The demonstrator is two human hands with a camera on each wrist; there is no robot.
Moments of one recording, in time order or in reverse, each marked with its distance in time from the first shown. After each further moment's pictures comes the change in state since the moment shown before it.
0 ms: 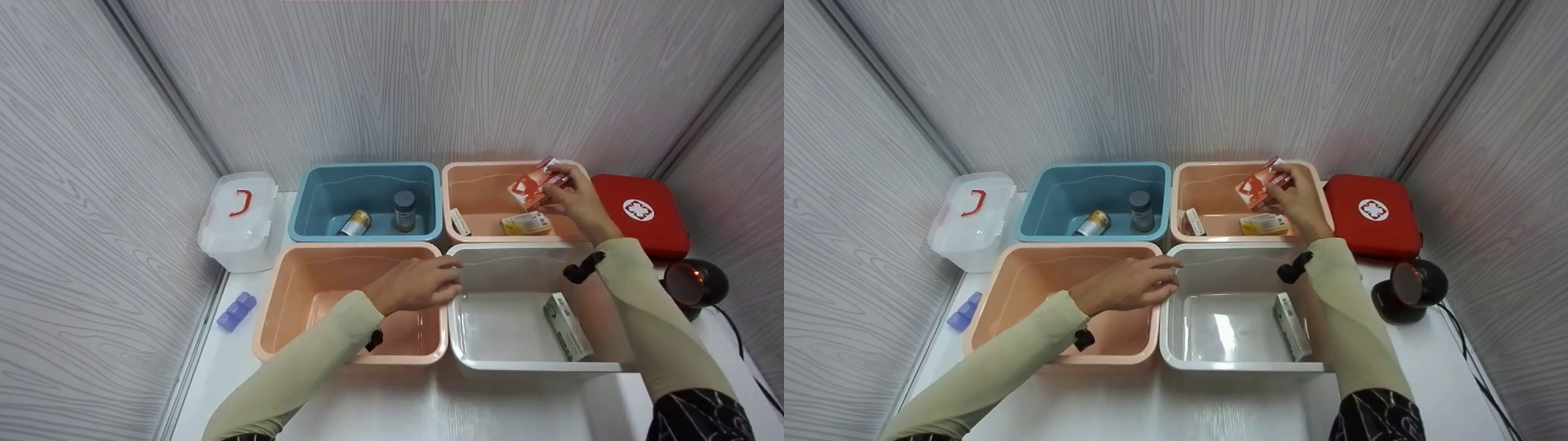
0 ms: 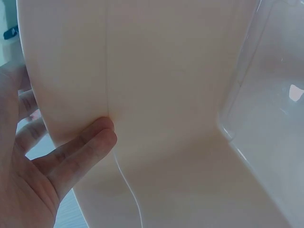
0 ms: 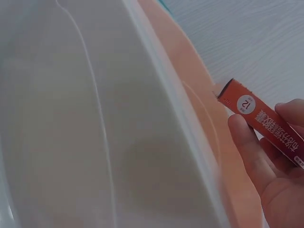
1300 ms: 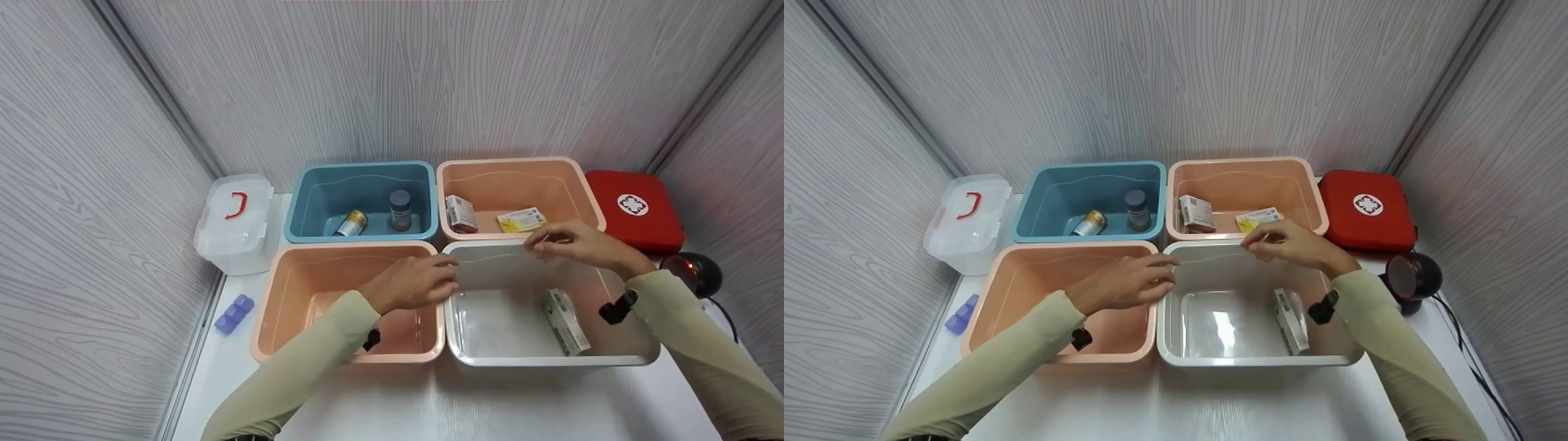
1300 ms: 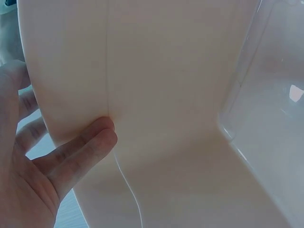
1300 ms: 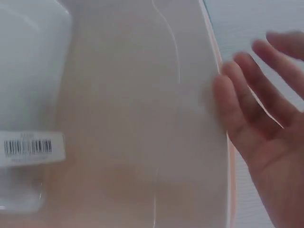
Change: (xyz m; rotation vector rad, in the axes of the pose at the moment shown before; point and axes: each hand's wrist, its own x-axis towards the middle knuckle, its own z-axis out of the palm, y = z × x) left_hand 0.002 -0.003 0.001 -0.042 -0.016 -0.013; right_hand -0.078 -0.003 -0.008 -0.477 -0.540 -0.171
